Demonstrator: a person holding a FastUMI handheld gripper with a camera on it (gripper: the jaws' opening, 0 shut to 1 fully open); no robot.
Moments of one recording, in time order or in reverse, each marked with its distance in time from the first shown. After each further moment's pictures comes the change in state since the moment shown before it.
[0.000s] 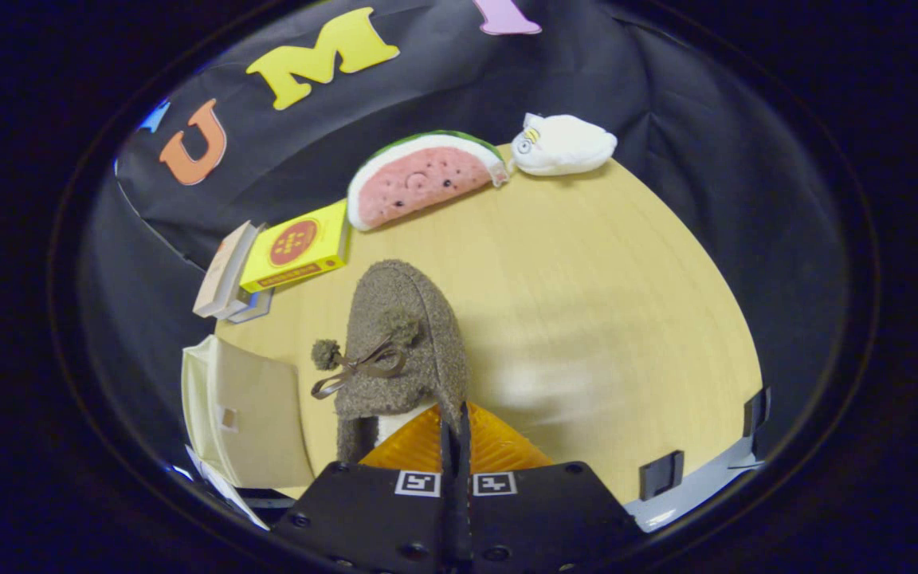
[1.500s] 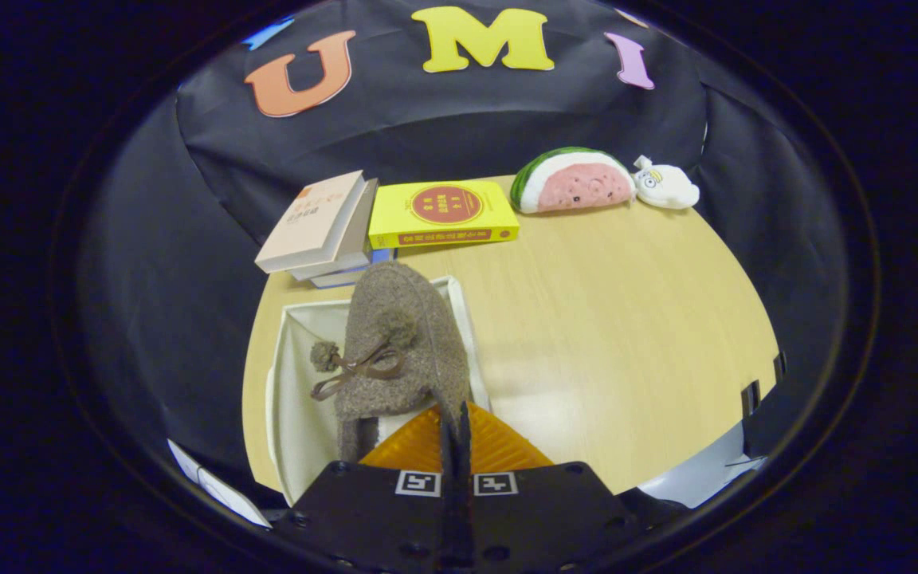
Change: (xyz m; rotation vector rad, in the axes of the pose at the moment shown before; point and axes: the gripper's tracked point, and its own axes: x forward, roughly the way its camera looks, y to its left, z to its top) arm 0.024 0.293 -0.104 -0.127 -0.050 -0.125
